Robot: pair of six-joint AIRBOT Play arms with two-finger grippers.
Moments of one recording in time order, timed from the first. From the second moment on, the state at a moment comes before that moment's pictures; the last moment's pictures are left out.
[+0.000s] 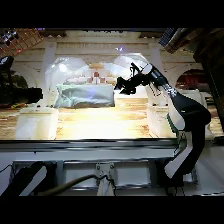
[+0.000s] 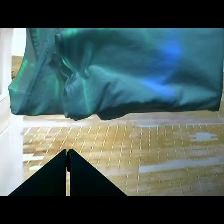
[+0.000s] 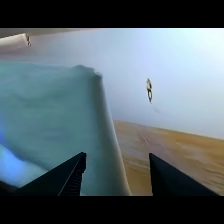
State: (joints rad) left arm 0.13 -0.93 1.01 1.26 -1.19 -1.46; right arm 0.21 -1.91 1.57 -0.82 1.11 1.65
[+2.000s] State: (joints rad) left arm 0.13 -0.93 1.01 1.25 -1.15 -1.46; right arm -0.61 -1.29 1.47 -1.08 1.21 1.96
